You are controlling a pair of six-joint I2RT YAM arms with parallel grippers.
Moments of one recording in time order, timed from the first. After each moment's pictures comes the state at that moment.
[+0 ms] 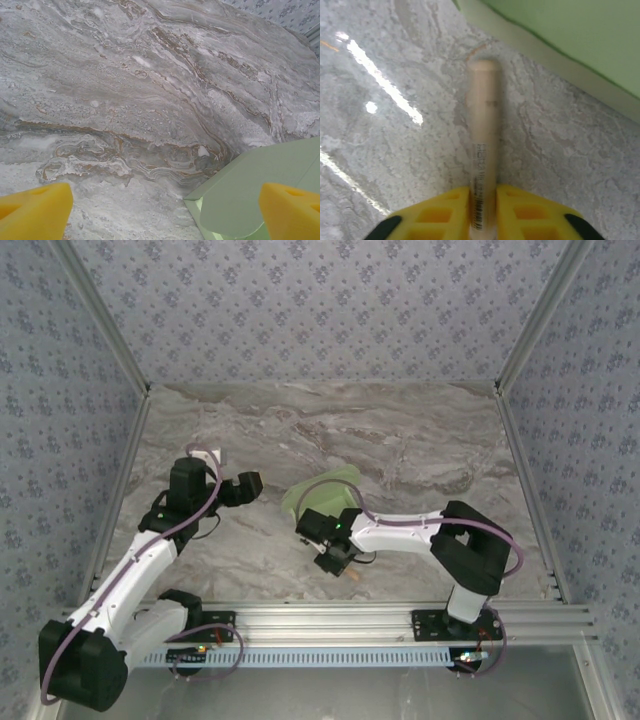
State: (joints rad) left arm -0.30 0.93 0.64 -0.30 0.18 -0.44; right arm 1.10 1.72 1.01 -0.69 0.06 0.16
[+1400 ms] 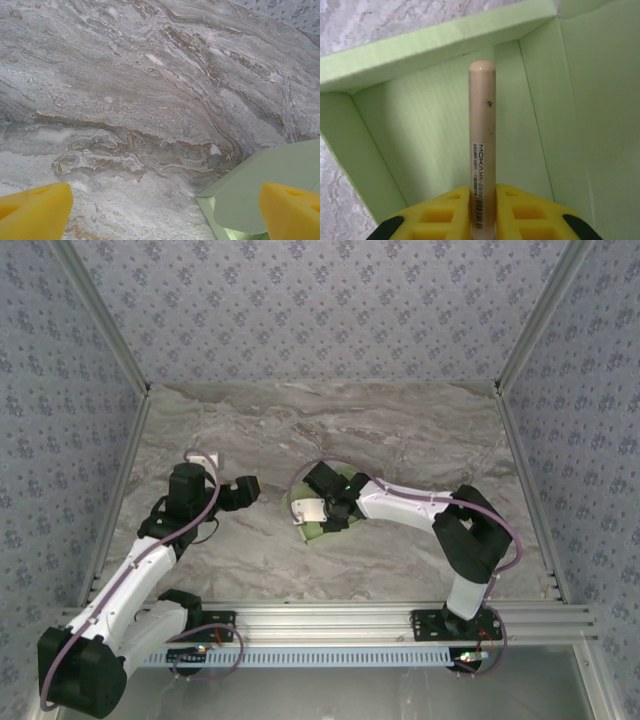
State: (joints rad) left arm -0.30 0.89 0.60 -0.30 0.14 -0.44; right arm 0.88 1.76 1.16 -0.56 0.07 -0.86
